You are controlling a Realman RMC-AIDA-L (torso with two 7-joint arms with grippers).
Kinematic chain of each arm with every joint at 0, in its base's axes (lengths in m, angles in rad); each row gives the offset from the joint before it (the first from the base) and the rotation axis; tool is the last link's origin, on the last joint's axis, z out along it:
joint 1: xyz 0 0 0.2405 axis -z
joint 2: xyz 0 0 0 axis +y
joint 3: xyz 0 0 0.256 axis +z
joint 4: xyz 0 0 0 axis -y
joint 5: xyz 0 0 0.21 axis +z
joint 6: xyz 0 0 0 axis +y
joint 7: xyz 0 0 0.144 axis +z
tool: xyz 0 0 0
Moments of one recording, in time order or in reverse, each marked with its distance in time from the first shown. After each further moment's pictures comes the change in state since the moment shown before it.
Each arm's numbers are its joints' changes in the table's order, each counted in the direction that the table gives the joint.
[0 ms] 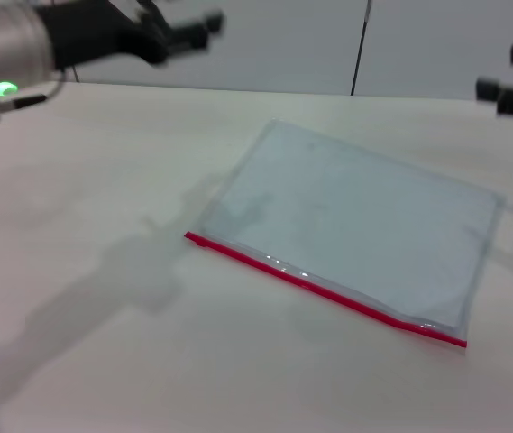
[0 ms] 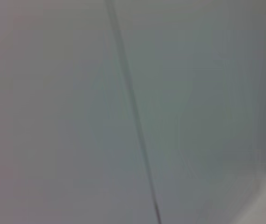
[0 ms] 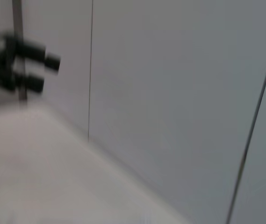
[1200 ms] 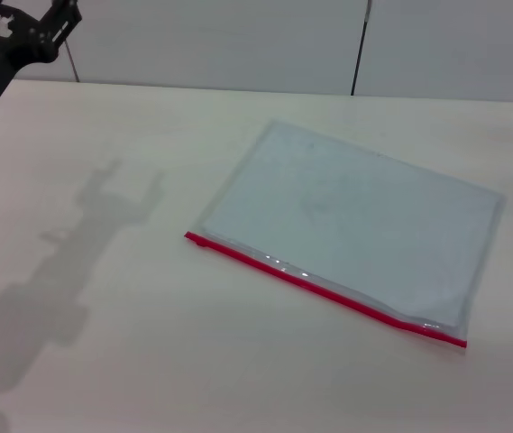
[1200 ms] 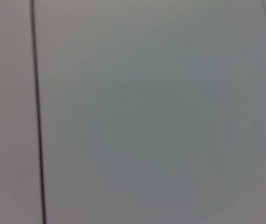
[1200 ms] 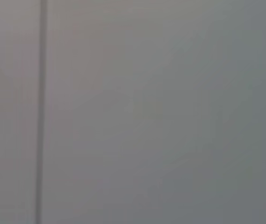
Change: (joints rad) left arm -0.127 -0.013 0.219 0.466 -1.262 0.108 1.110; right arm 0.002 0.008 -0.004 -0.831 1.145 0.307 -1.064
